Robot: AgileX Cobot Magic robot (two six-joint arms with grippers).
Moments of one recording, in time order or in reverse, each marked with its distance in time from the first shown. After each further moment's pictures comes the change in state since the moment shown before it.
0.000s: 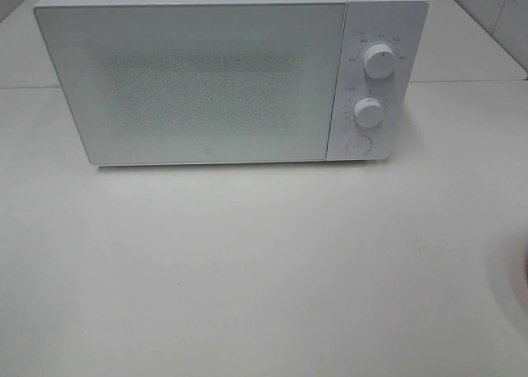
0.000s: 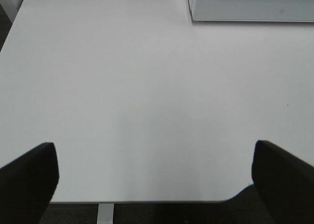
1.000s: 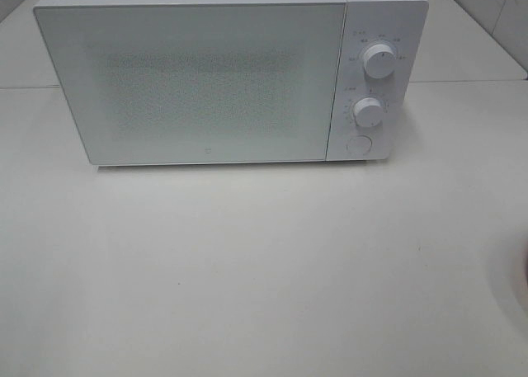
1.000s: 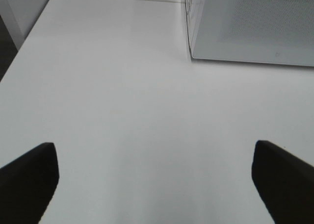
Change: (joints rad) left arm 0.110 -0.053 0.054 -0.076 -0.137 0.027; right arm 0.000 0.000 0.000 0.000 0.000 0.000
